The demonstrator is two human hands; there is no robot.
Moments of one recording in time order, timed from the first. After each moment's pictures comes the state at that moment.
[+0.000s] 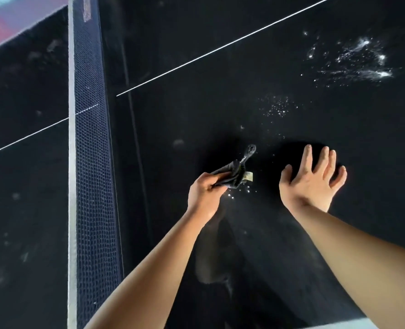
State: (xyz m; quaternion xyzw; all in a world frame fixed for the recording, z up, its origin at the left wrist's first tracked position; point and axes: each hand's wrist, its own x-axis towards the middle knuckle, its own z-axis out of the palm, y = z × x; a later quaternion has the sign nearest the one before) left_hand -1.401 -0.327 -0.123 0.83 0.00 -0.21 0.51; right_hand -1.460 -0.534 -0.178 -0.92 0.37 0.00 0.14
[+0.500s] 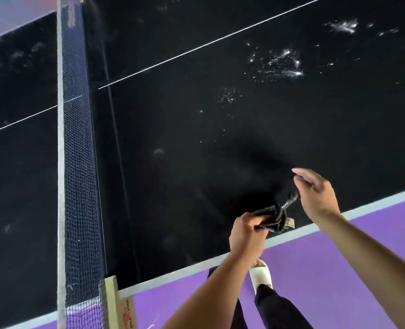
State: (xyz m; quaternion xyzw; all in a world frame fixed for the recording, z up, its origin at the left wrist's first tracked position) left_hand -1.657 -0.429 -0.128 0.84 -0.06 -0.35 0.40; right_hand -1.654 -0.609 -0.077 -0.78 0.38 0.00 0.50
